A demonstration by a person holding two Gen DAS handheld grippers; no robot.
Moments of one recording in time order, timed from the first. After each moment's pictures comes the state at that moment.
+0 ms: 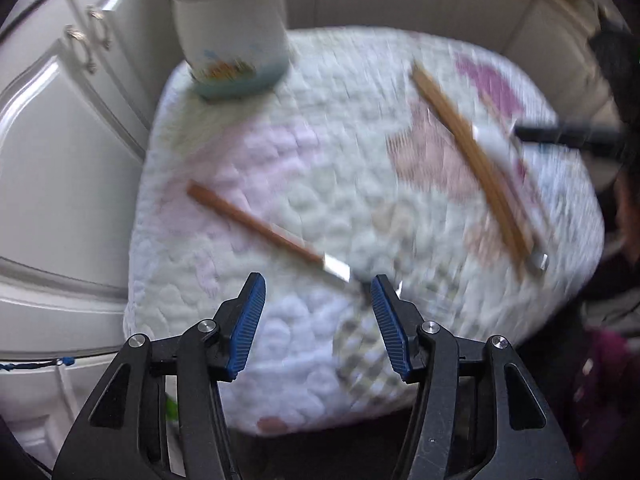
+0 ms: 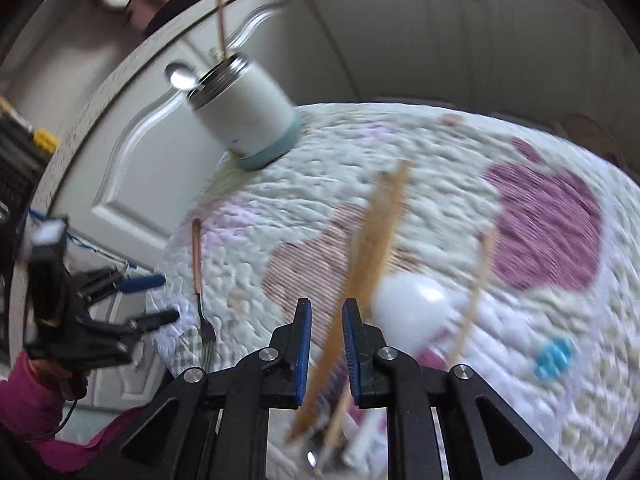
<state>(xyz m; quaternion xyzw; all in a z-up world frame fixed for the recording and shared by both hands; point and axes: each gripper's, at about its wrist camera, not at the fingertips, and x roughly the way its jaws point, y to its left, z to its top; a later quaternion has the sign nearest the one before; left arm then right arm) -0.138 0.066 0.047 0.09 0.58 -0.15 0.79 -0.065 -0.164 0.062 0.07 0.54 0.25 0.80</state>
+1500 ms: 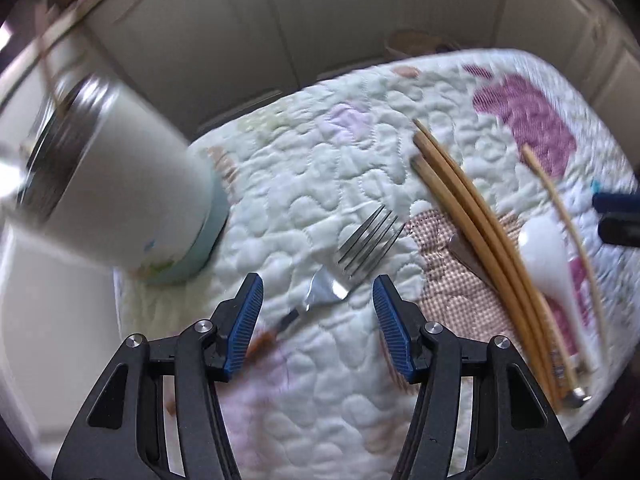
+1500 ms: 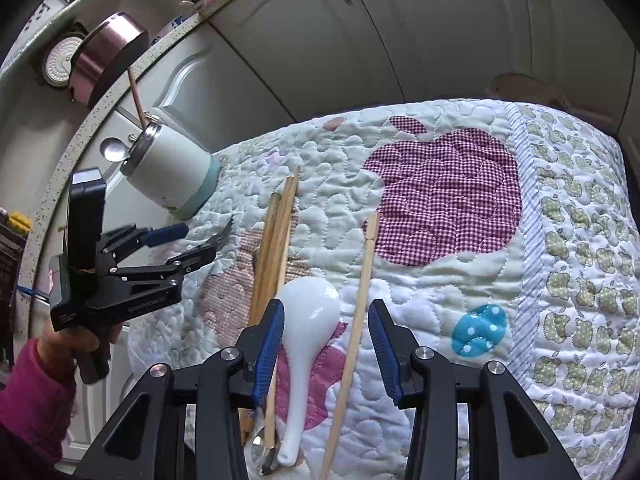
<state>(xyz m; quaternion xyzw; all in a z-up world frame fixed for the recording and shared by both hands) -0.009 -0.036 0.030 0.22 0.53 -0.16 0.80 -0.061 -0.238 0.050 0.14 0.53 0.16 0.82</state>
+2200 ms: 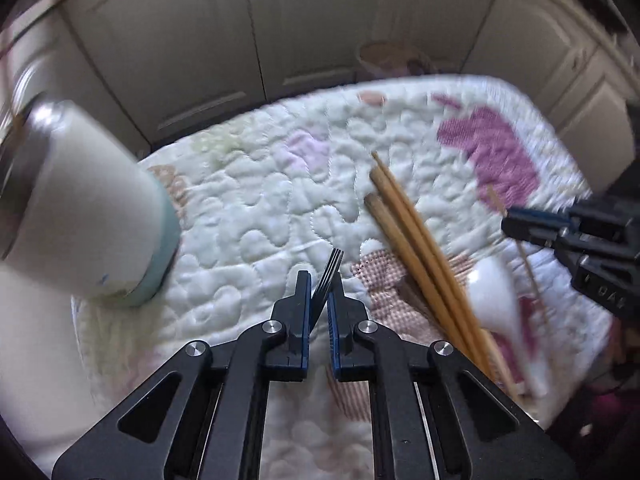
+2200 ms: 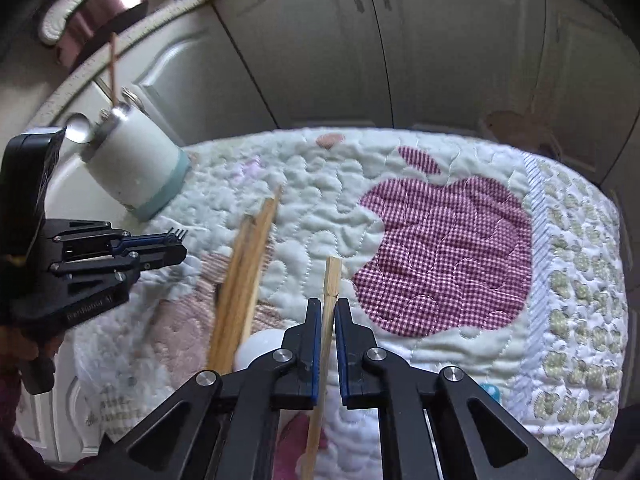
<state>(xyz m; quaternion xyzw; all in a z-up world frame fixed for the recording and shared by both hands) 0.015 -0.038 0.052 0.11 0.55 -0.21 0.80 -0.032 -0.212 0.042 0.05 0.51 0.13 0.85</state>
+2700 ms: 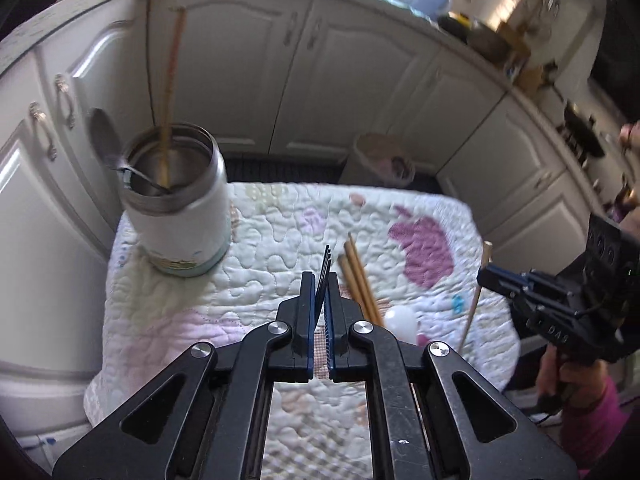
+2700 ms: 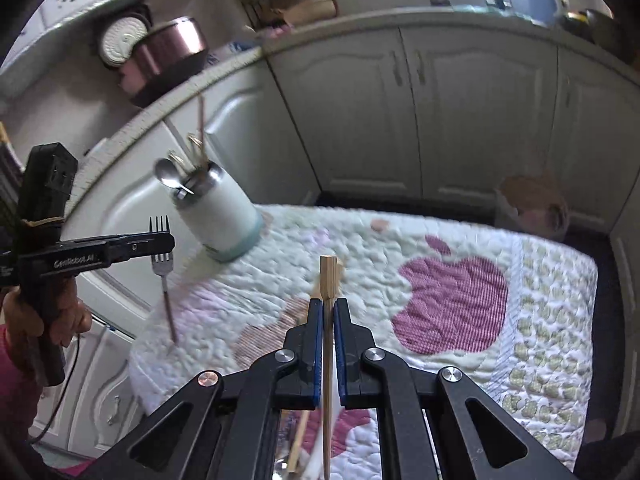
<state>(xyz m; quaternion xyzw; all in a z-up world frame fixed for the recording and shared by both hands) -0.029 0.037 0.167 -0.07 0.49 -0.21 0.84 -0.076 -0.202 0.141 0.05 0.42 0.19 0.88</state>
